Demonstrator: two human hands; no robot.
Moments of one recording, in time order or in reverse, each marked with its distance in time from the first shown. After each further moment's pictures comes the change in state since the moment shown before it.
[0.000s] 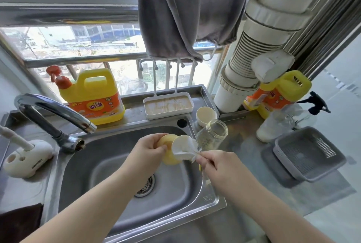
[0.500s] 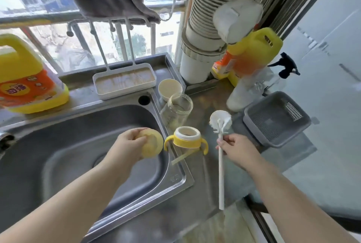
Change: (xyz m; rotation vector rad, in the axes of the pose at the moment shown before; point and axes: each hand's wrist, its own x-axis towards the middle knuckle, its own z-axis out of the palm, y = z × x) left_hand 0.035 -0.035 0.077 -0.094 -0.039 -0.231; right_hand 0.005 0.175 -0.012 0.259 0.131 0.546
